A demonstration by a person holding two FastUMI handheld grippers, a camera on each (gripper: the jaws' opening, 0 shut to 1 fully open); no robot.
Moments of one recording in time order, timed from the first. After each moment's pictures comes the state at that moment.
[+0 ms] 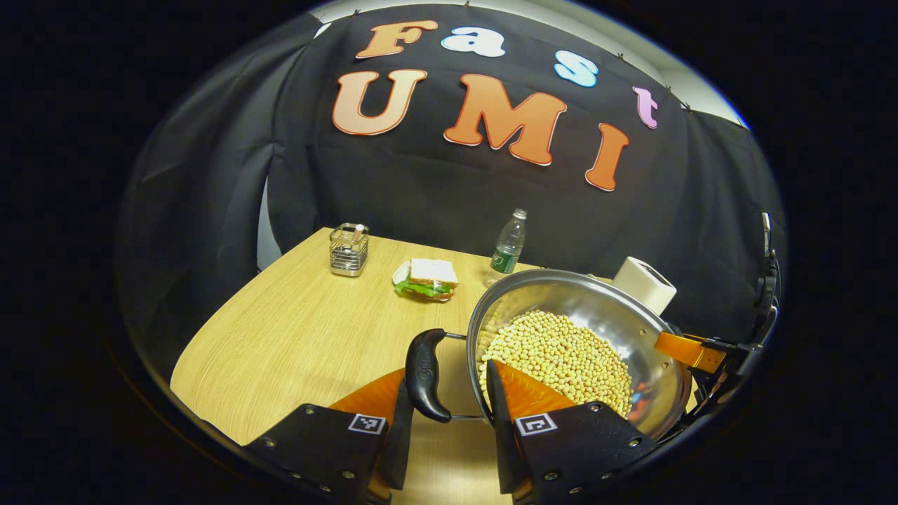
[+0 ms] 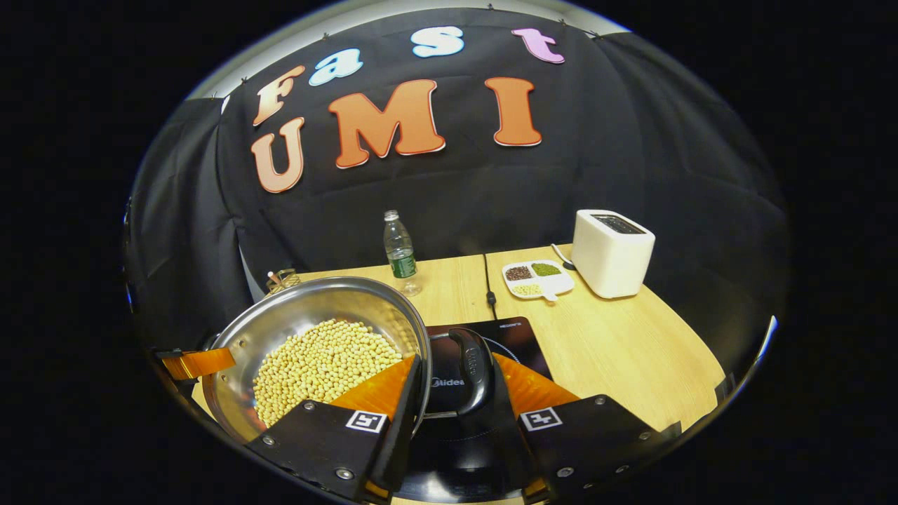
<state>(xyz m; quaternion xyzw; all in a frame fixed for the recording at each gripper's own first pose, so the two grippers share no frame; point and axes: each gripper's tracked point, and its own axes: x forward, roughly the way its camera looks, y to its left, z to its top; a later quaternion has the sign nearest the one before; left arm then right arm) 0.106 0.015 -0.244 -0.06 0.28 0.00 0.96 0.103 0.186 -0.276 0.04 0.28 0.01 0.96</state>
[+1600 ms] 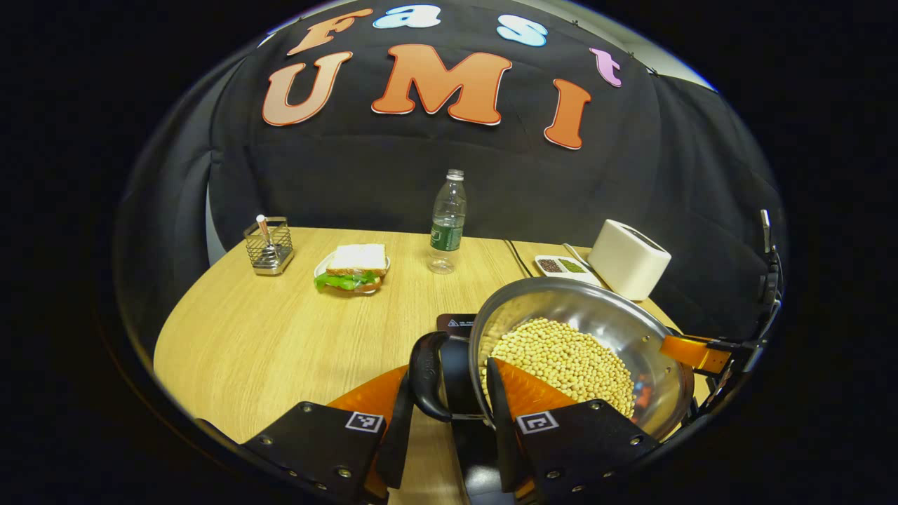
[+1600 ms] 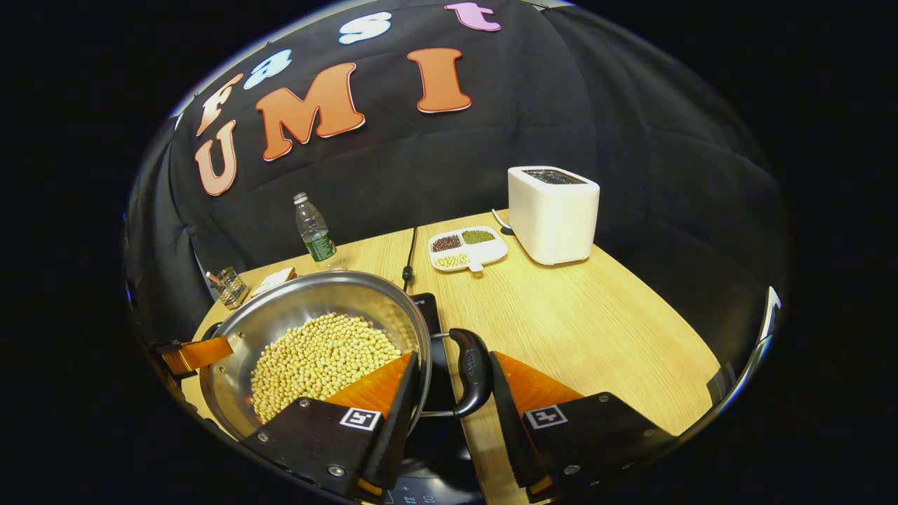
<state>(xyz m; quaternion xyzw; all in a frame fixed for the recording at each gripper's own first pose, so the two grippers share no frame) 0.165 -0.088 -0.309 -0.01 0.31 -0.05 0.95 0.125 0.095 -0.321 0.06 0.30 -0.06 0.95</state>
